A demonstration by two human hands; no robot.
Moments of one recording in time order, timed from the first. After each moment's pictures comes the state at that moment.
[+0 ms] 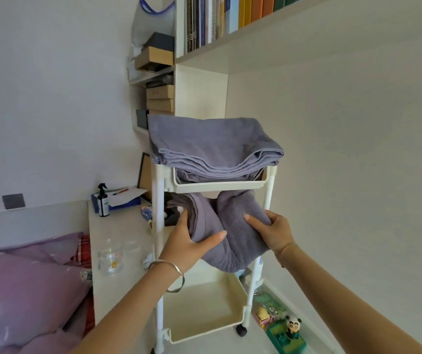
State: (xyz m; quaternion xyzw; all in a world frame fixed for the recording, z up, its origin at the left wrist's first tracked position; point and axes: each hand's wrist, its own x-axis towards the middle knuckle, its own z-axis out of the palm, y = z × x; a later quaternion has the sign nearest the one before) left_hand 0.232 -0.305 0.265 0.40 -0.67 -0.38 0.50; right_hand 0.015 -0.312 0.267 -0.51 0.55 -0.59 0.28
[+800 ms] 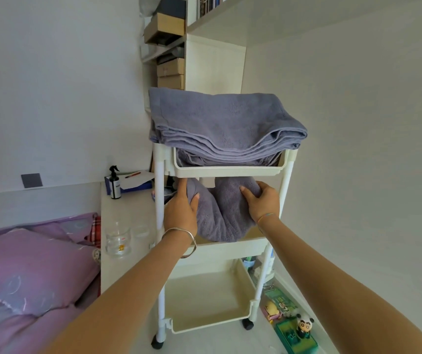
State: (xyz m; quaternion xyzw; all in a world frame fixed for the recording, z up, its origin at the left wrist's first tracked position) left_hand 0.213 -0.377 0.253 0.59 -0.64 -0.10 0.48; right_hand 0.040 -0.394 0.268 -0.53 0.63 -0.55 0.14
